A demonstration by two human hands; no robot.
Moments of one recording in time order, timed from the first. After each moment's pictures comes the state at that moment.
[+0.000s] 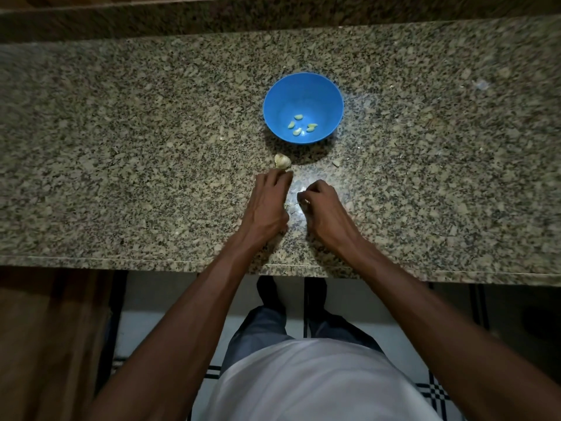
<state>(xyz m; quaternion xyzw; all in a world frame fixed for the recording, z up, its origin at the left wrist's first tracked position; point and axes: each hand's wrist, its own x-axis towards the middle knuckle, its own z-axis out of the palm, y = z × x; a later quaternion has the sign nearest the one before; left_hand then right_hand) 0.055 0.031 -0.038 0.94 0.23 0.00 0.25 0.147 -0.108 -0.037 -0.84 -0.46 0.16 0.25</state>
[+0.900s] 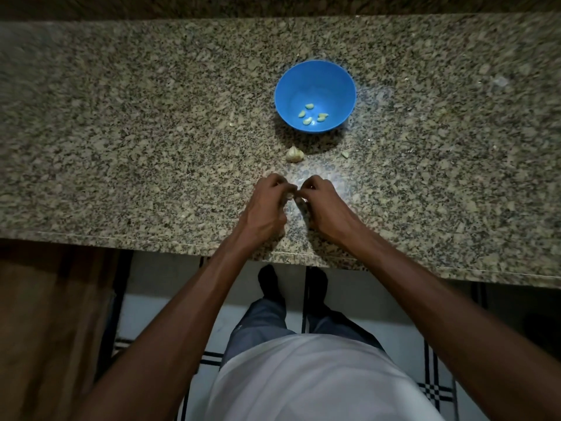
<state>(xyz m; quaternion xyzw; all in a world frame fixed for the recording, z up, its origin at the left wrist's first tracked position) 0.022 0.025 -0.035 0.93 0.23 0.04 0.29 0.144 -0.108 -0.032 -0.79 -0.53 0.21 0.22</state>
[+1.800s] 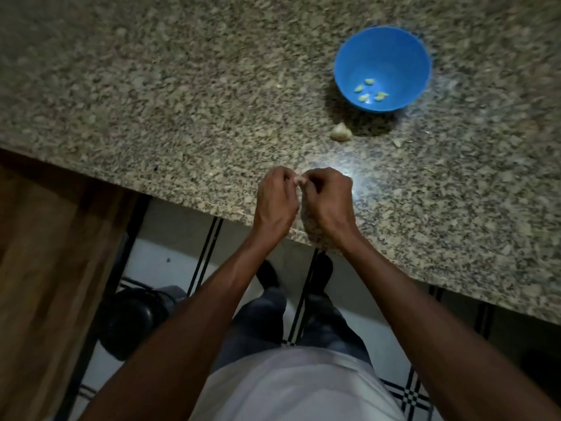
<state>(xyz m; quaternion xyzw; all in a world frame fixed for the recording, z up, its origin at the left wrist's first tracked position) -0.018 0.000 -0.047 0.79 0.47 0.17 0.35 0.088 -0.067 -0.040 -0.80 -0.35 0.27 0.40</state>
